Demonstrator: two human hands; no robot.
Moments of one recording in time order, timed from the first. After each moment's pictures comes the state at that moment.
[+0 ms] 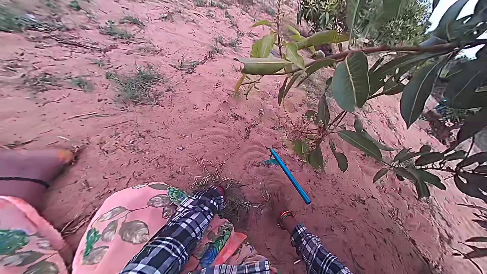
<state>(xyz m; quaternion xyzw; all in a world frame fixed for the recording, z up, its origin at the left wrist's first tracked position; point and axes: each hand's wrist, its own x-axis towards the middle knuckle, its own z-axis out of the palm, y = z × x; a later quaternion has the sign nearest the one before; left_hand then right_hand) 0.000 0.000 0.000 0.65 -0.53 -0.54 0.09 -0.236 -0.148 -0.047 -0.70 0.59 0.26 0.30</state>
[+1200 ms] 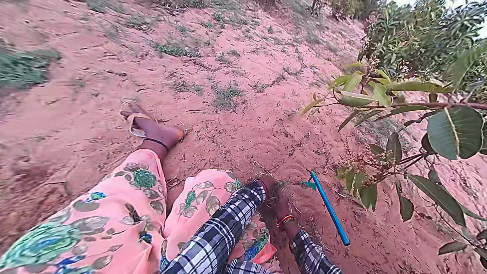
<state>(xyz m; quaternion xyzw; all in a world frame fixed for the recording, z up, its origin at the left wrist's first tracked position) 0.063 -0.102 0.025 0.71 -0.54 -0.45 0.02 -0.092 -0.135 -0.077 -0.80 0.46 0.02 0.40</state>
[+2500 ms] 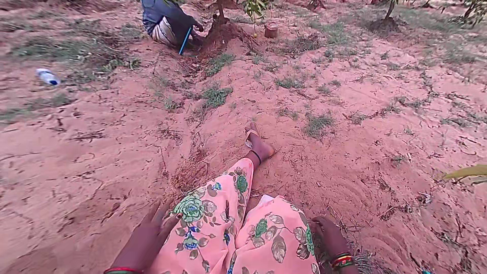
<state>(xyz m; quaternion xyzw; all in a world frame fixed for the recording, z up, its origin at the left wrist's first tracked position) 0.142 0.346 0.032 0.97 0.04 -0.06 0.22 0.045 -0.163 -0.074 -0.94 0.12 0.10 0.29</state>
